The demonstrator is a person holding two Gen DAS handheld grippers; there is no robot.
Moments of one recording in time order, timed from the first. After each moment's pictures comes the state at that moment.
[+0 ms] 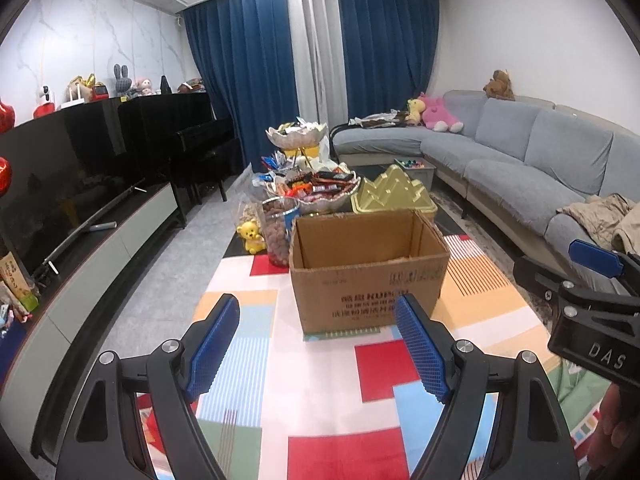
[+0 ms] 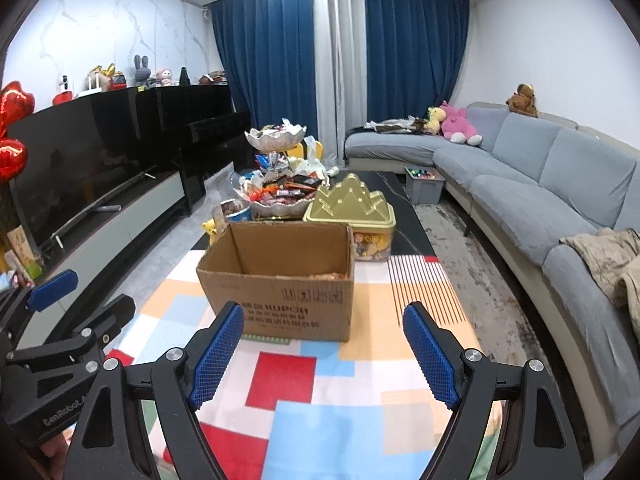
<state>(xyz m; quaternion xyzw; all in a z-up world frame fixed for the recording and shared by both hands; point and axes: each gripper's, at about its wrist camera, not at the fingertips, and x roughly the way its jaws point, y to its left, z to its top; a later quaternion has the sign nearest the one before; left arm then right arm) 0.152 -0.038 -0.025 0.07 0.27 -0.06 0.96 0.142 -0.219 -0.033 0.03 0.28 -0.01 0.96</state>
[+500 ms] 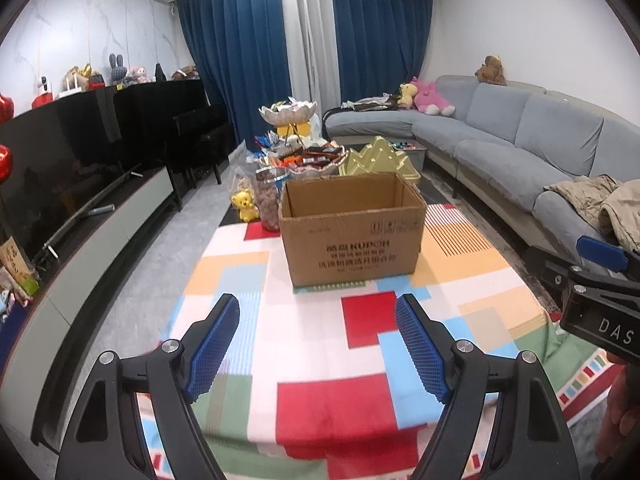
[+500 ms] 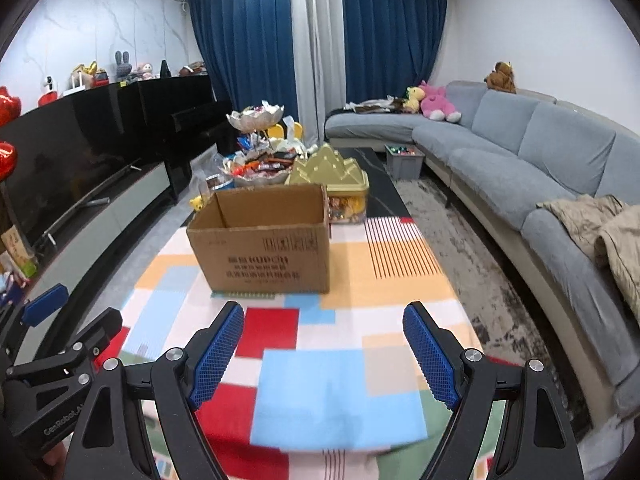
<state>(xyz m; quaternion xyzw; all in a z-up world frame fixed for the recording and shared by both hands) 0.093 -0.040 -0.046 0.07 0.30 -0.07 0.95 0.080 -0.234 -0.053 0.04 0.31 -0.03 0.95</state>
